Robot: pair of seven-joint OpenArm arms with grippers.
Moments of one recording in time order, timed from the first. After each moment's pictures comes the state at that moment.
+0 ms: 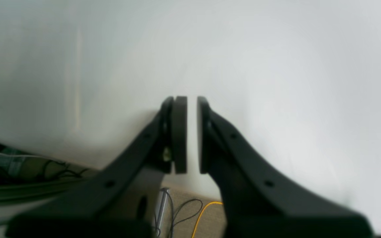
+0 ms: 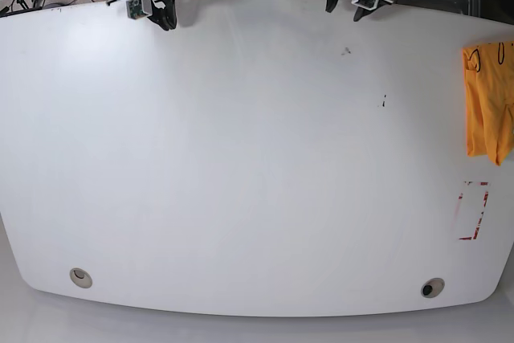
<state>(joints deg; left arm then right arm) 53.7 1.1 -6.3 112.1 6.8 -22.2 5.8 -48.9 11.0 6.6 101.7 11.2 17.9 1.2</state>
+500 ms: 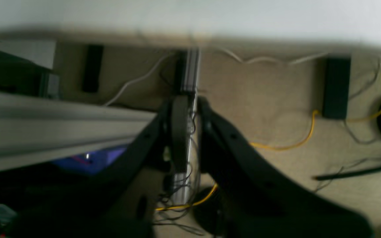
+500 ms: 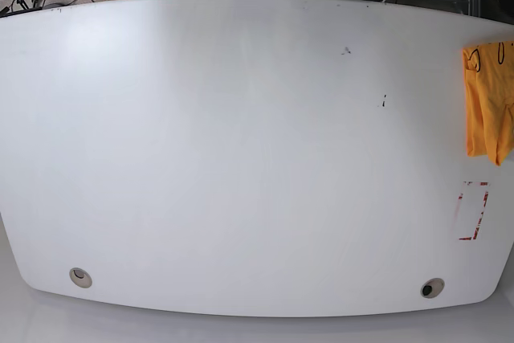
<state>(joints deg) 63.9 -4.2 -6.7 105.5 2.7 -22.0 3.9 -58.1 6.8 8.0 95.6 11.3 21.9 2.9</state>
